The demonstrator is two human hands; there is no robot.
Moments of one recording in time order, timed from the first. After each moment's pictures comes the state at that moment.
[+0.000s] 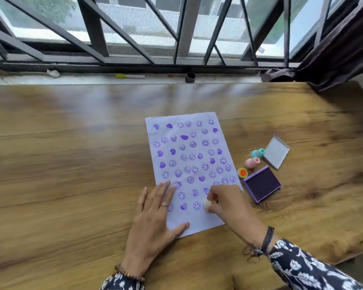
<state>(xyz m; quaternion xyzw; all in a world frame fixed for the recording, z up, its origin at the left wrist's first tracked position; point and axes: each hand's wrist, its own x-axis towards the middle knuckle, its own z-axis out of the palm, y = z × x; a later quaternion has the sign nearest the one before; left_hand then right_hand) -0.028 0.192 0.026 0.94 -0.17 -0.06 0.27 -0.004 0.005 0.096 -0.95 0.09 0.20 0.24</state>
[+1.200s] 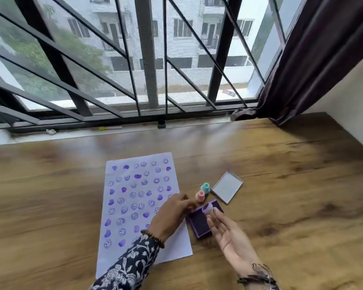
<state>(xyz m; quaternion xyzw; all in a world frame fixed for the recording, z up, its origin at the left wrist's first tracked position) 0.047 0.005 0.062 0.92 -0.26 -0.10 0.29 -0.022 -0.145 0.098 -0.34 0.34 0.07 0.87</state>
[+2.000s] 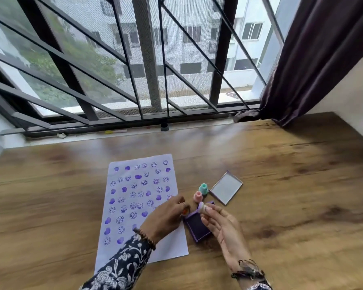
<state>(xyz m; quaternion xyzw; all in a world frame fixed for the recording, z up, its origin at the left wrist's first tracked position) 0.042 0.009 0.068 0.92 -0.31 -0.09 0.24 -0.015 -0.149 0.094 -0.44 0.30 0.07 0.85</state>
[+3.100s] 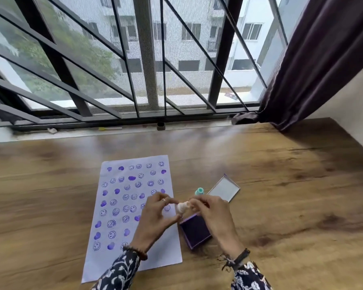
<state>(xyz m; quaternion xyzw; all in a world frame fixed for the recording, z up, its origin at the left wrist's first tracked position) 0.039 0.014 0.053 0.90 -0.07 0.00 0.43 0.025 -0.147 0.104 -0.89 0.06 0.02 0.44</state>
